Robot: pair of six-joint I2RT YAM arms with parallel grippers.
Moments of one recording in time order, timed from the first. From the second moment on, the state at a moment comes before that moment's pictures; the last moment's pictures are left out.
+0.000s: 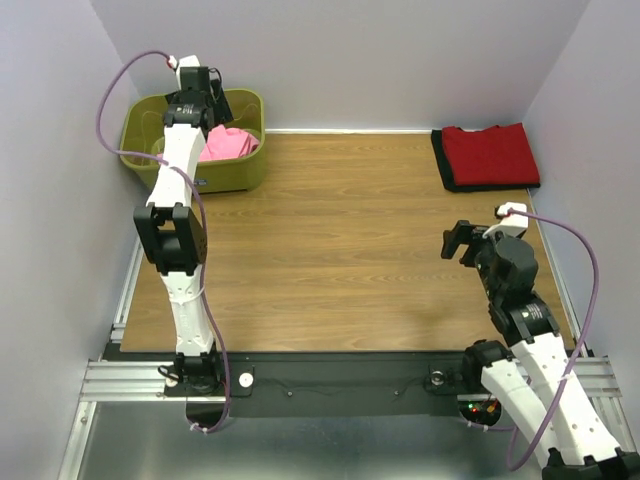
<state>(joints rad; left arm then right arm) -0.03 2.11 2.23 -0.63 -0.28 -0.29 0.22 0.54 0.57 -0.27 0.24 0.22</state>
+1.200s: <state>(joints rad) 0.01 2.47 2.23 -0.59 -0.21 -0.28 0.22 0.65 0.57 -0.26 0.19 0.22</state>
